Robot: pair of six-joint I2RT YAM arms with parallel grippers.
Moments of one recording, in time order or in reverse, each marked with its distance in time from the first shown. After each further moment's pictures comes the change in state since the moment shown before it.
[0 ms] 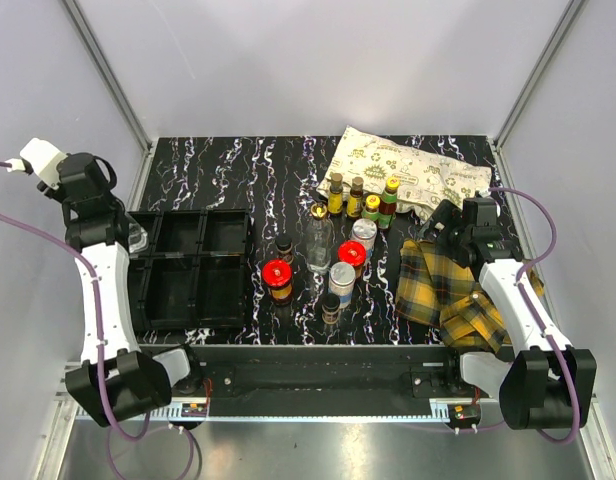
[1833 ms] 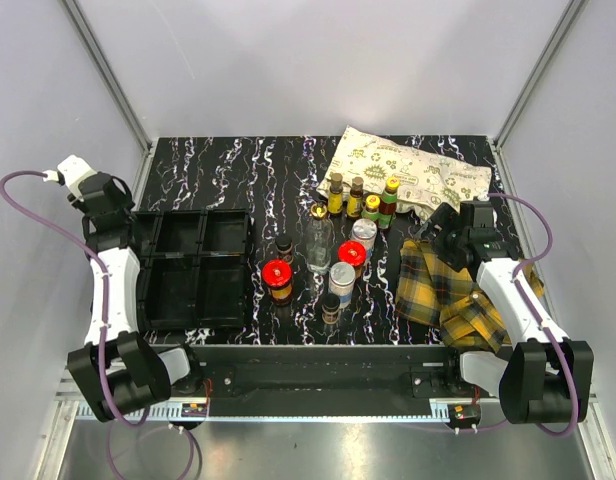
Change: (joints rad) left arm 0.016 0.034 -0.240 0.196 0.172 0.087; right arm 0.000 0.029 -0.032 0.029 -0.031 0.080
